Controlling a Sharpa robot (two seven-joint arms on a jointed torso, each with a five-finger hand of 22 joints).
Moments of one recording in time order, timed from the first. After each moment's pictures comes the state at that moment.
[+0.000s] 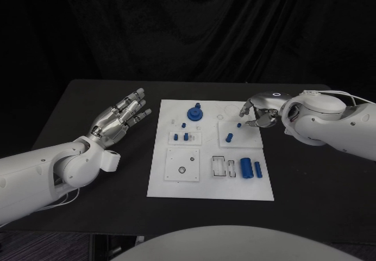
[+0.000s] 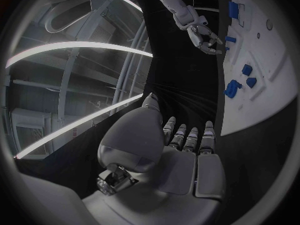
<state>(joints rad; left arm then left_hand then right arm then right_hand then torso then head) 1.15 -0.94 -0.21 1.48 -0.06 0.08 0.67 1.35 0.19 -0.26 0.29 0.30 0.24 -0.07 0.04 0.03 0.04 0.03 0.08 0.02 0.00 0.09 0.00 0.00 0.17 0.06 0.18 0.04 0.28 1.36 -1.01 -0.25 1.56 -1.55 -0.17 -0.16 1.38 -0.09 0.31 0.09 0.31 0.78 0.11 0.17 0.23 0.58 0.14 0.51 0.48 1.27 0.06 1.10 1.04 0.15 1.22 0.16 0.73 1.31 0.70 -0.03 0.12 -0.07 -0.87</state>
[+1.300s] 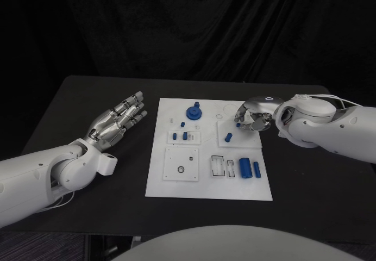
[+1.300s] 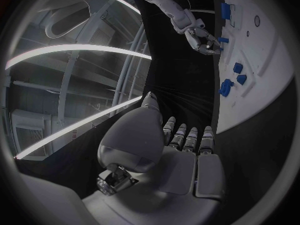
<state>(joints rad) 1.15 -0.93 -0.21 1.46 -0.12 0.09 0.68 1.36 0.19 -0.29 0.29 0.27 0.24 -0.08 0.04 0.03 0.05 0.03 0.09 0.02 0.00 0.08 0.00 0.00 0.15 0.00 0.15 0.01 0.05 1.33 -0.99 -0.25 1.54 -1.56 -0.19 -0.11 1.40 -0.09 0.33 0.07 0.38 0.82 0.13 0.18 0.27 0.74 0.12 0.51 0.38 1.30 0.04 1.14 1.02 0.15 1.28 0.14 0.80 1.31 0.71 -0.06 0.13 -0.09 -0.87</state>
